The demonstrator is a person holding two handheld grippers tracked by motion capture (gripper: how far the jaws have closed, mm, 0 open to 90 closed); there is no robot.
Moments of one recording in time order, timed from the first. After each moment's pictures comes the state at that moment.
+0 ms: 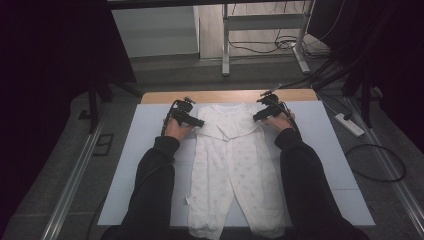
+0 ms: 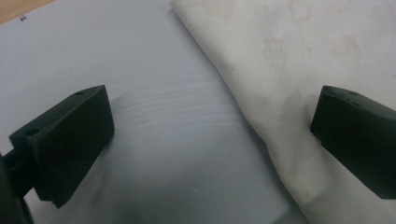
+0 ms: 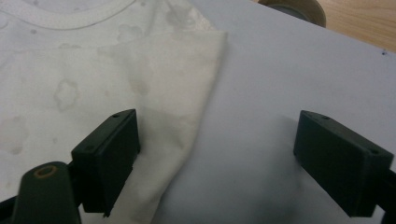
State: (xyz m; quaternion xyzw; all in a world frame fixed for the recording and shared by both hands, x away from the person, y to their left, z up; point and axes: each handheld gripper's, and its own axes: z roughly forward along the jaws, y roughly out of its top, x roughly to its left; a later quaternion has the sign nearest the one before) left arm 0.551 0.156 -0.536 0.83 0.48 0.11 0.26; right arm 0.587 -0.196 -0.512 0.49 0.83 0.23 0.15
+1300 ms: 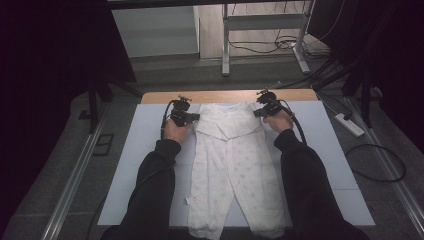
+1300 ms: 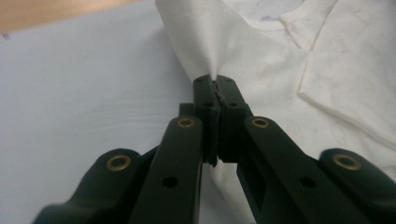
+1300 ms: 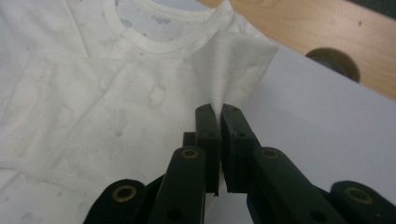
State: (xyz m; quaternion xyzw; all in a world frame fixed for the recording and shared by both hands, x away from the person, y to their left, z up) left arm 0.526 0.160 -0.510 0.79 0.49 0.09 0.36; right arm 0.563 -0.185 -0.481 0.41 0.85 0.29 0.14
